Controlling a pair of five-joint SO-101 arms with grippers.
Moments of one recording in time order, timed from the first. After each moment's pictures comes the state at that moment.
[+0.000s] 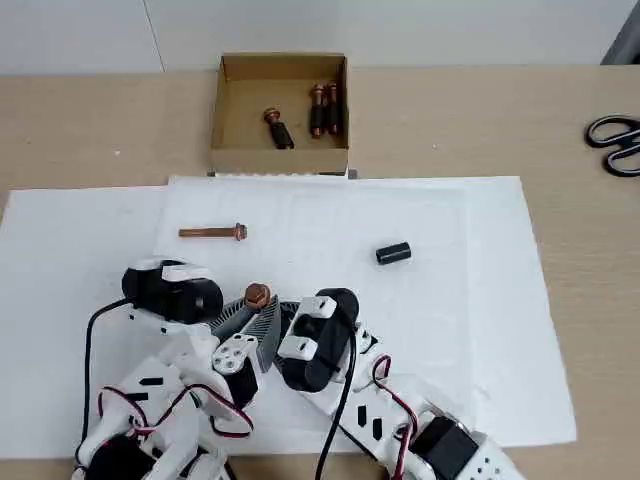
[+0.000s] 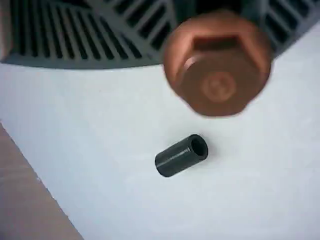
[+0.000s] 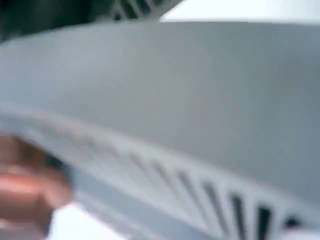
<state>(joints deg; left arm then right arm) 29.2 -103.8 71.5 69.8 27.6 -51.4 -102.2 87.1 38.7 3.8</state>
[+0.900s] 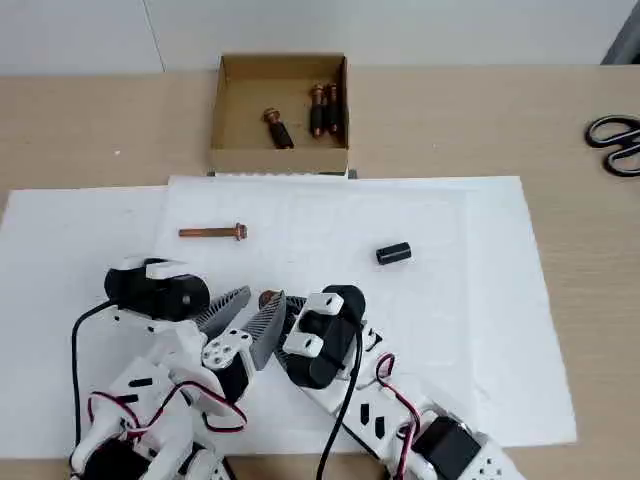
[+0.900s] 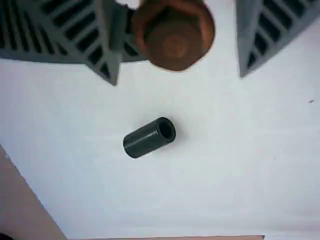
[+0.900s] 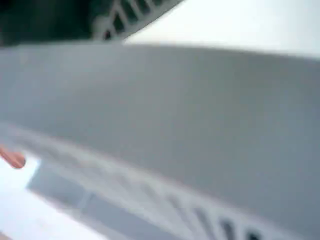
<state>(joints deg) 24.0 -103.5 69.5 70.4 26.2 -50.5 -102.2 87.1 38.6 3.7</state>
